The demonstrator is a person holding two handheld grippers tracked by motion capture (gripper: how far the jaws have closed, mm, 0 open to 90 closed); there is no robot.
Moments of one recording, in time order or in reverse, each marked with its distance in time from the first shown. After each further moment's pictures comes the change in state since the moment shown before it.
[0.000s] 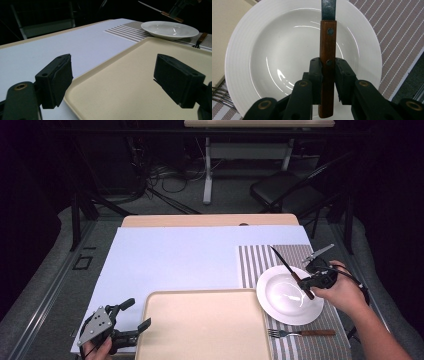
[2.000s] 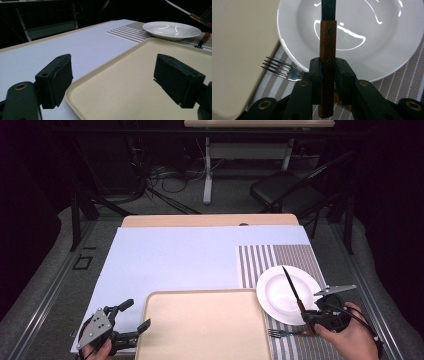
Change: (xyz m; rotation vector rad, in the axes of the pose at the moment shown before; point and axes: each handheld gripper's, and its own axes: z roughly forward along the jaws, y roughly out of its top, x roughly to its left) left arm -0.006 0.002 -0.003 -0.011 0.023 0.011; right arm 0.073 -0.076 -0.030 -0.095 0.002 0.229
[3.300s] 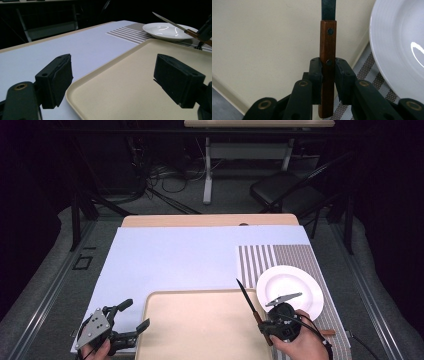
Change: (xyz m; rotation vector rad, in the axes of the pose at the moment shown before) left arm 0.002 0.000 -0.002 -0.006 0.000 -0.003; right arm 0.098 0.017 0.042 0.049 0.138 -0.073
